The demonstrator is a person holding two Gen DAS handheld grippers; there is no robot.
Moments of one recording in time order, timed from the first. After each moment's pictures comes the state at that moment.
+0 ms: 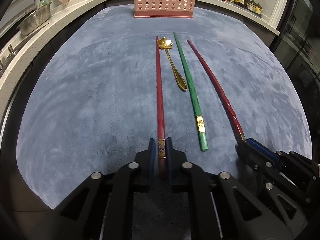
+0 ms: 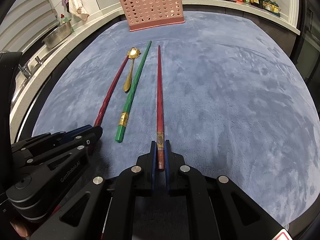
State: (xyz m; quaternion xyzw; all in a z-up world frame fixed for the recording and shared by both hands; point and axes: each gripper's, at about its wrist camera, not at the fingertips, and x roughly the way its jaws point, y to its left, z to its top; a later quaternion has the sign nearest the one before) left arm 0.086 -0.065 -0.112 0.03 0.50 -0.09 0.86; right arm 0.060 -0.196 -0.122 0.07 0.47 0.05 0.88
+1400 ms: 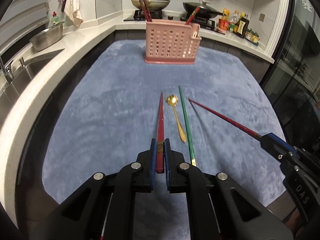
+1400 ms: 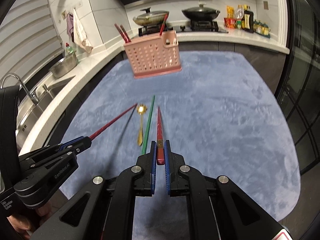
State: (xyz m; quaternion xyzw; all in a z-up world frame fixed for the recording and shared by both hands) left arm 0.090 -0.038 -0.016 -0.01 0.43 -0.09 0.90; right arm 0.052 -0.210 -0.017 0.09 0.38 0.03 0.92
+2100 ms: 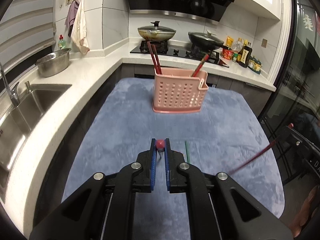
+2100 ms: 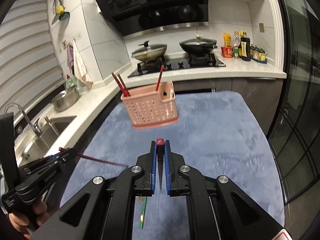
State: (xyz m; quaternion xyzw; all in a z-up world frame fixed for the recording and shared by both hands) left arm 0.144 -0.020 0.065 -0.02 0.34 -0.07 0.94; right arm 0.102 -0.240 0.069 0.10 0.29 0.03 0.95
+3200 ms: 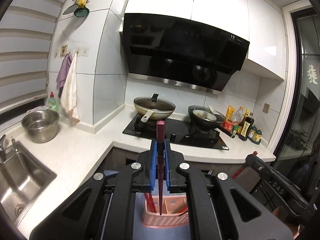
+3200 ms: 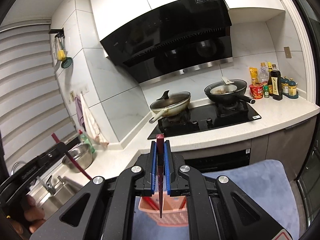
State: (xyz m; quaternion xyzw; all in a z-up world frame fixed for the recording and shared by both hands) left arm 0.327 -0.026 0.231 -0.08 0.14 -0.07 0.98; right arm 0.333 -0.250 0.192 0.16 0.16 0.09 0.97
